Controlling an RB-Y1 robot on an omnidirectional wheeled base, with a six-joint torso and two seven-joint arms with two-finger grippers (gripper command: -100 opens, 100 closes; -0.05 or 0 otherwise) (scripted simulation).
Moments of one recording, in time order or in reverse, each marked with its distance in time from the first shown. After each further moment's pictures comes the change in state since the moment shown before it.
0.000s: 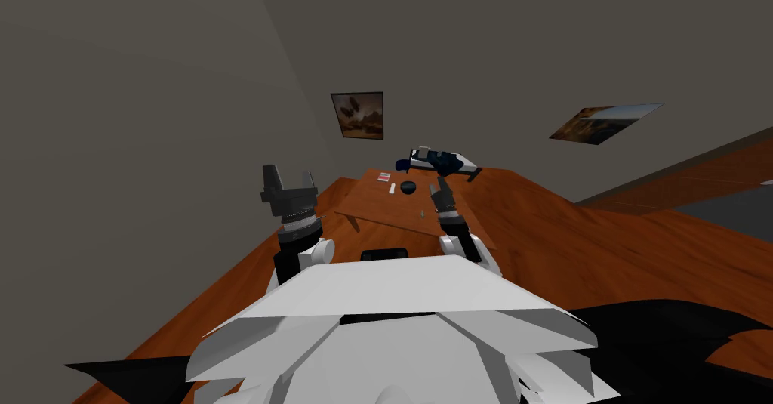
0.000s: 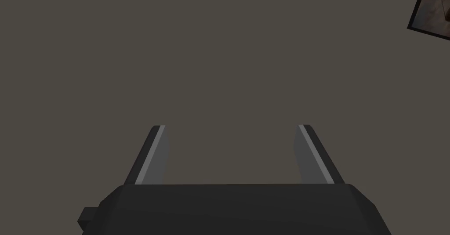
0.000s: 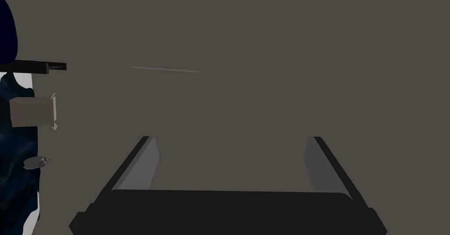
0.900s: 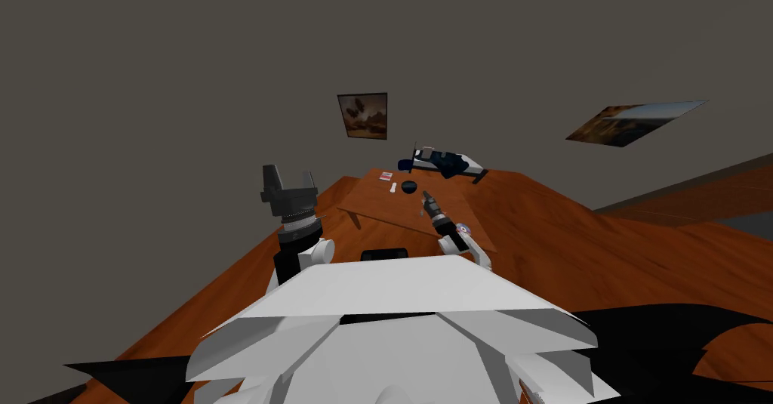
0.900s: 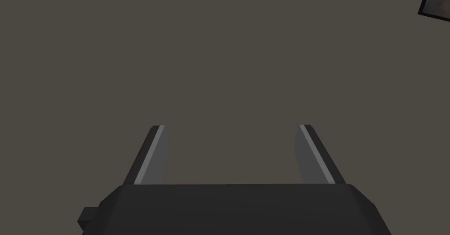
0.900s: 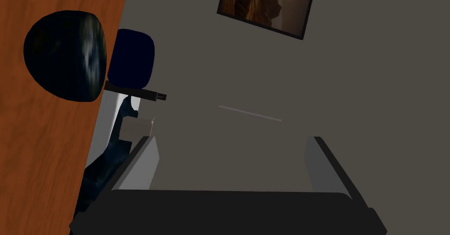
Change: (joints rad) left arm 0.000 0.000 0.000 0.000 0.000 0.000 0.000; right arm -0.079 -0.184 0.098 0.274 -0.035 0.145 -0.007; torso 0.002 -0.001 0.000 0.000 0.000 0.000
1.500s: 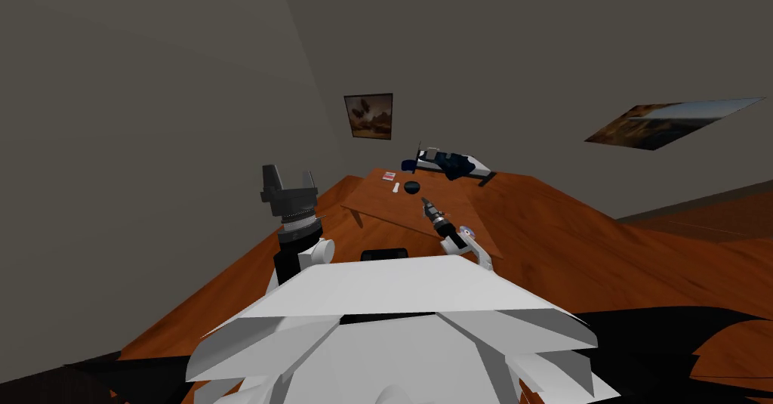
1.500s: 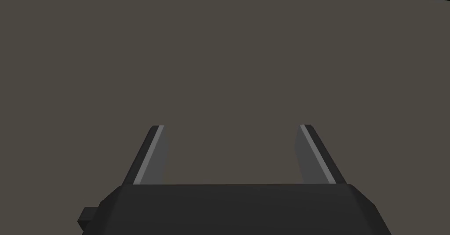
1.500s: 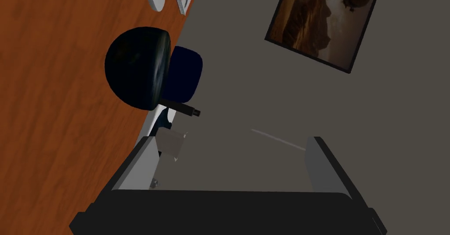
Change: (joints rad) left arm 0.000 0.000 0.000 0.000 0.000 0.000 0.000; right arm -0.039 -0.094 0.043 0.143 -0.016 0.065 -0.004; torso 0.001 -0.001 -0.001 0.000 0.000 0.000
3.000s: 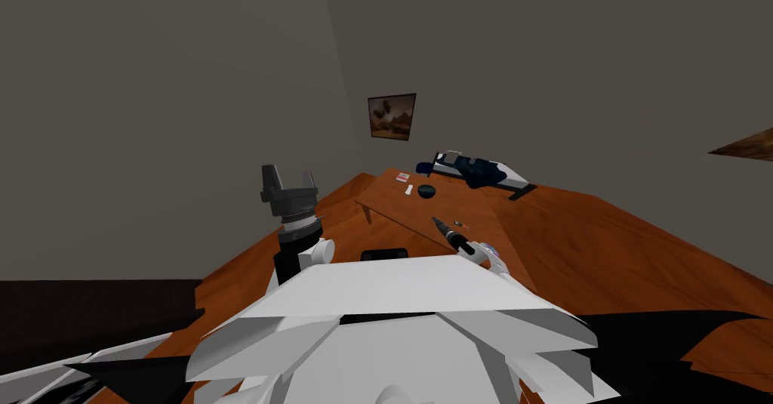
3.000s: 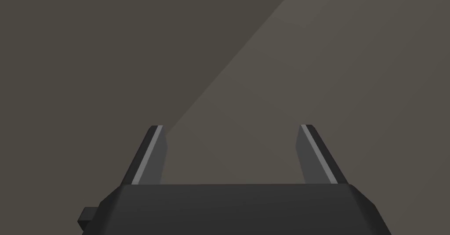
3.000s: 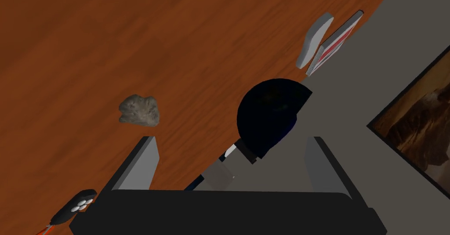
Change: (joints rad) left arm 0.000 0.000 0.000 0.000 0.000 0.000 0.000; right arm -0.048 -0.188 0.103 0.417 -0.007 0.093 0.021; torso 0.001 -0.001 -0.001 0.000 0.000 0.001
